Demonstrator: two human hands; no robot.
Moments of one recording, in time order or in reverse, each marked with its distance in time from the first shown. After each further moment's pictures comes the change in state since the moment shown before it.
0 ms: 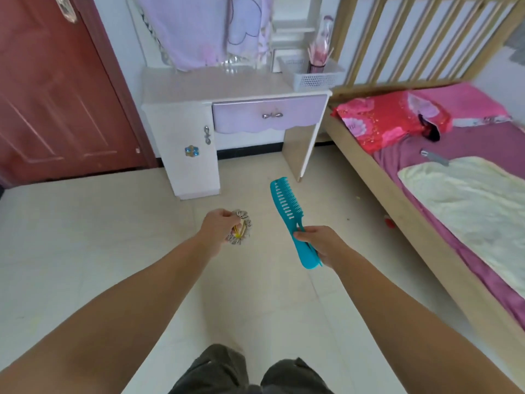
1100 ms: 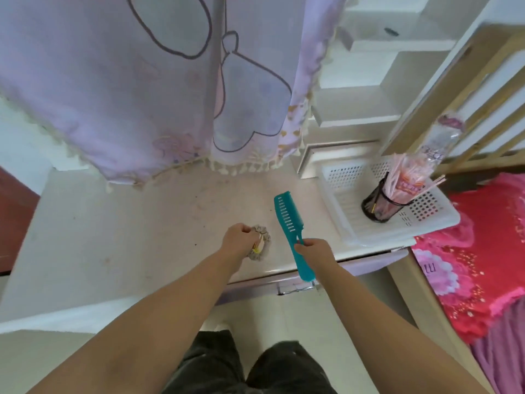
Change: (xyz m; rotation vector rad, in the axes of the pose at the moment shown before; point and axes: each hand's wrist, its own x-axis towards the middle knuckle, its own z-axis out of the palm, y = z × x) left_hand 0.763 0.367 0.100 0.051 -0.010 -0.135; right_hand 0.703 -0.500 0.017 -0.246 0.117 -0.036
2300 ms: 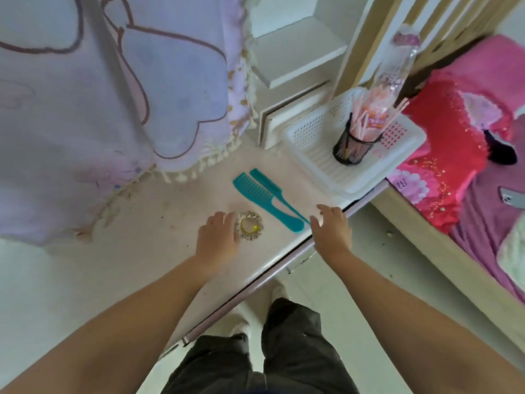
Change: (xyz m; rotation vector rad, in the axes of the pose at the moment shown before) left_hand 0.069 -0.007 -0.034 1.186 -0.205 0.681; right_hand 0.002 0.030 0.008 -0.389 0.508 0.016
